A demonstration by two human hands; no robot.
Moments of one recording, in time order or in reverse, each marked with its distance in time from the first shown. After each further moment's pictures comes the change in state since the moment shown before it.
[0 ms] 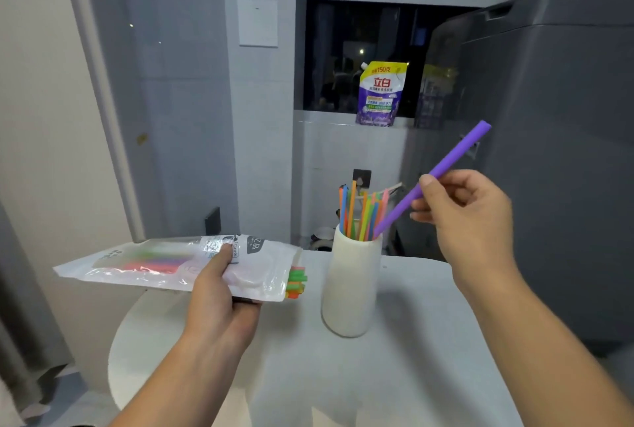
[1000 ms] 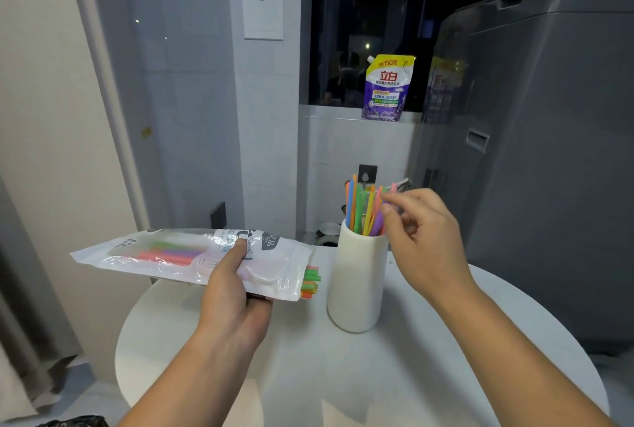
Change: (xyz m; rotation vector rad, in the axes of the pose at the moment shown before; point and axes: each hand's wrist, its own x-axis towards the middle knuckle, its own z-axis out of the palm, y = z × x) left_hand 0.005 -0.011 -0.001 0.028 -0.009 -0.006; right_hand -0.010 0.059 0.018 -0.547 -0.250 -0.352
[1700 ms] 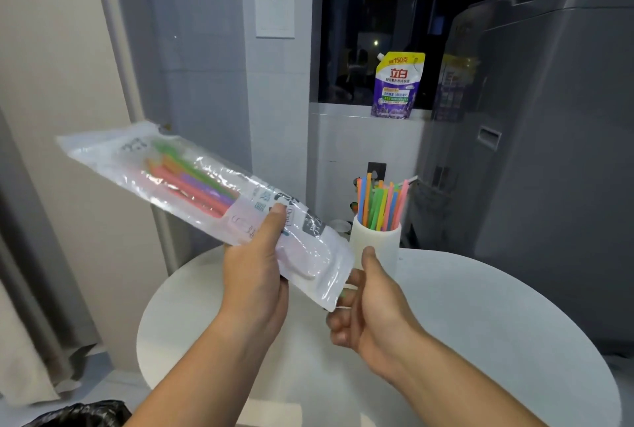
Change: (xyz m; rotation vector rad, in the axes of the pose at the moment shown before) left_hand -0.030 0.008 0.029 0.217 -0.120 0.247; right_hand -0.067 -0.072 0.040 0.959 -0.412 1.186
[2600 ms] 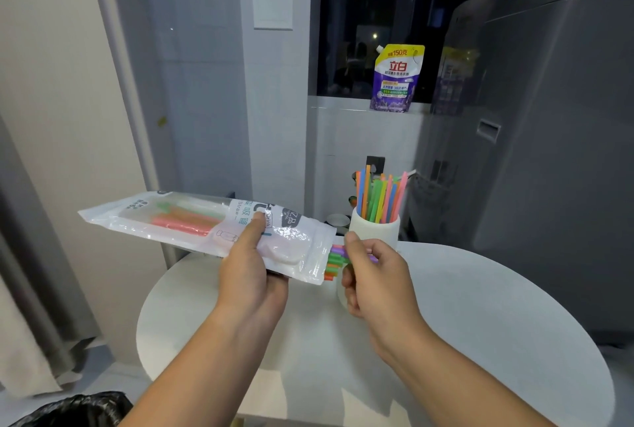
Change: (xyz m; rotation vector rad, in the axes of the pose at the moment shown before) left_hand 0.011 -0.009 -0.013 -0.199 0.084 -0.169; right_hand 0.008 0.001 -0.004 -0.225 0.159 -0.456
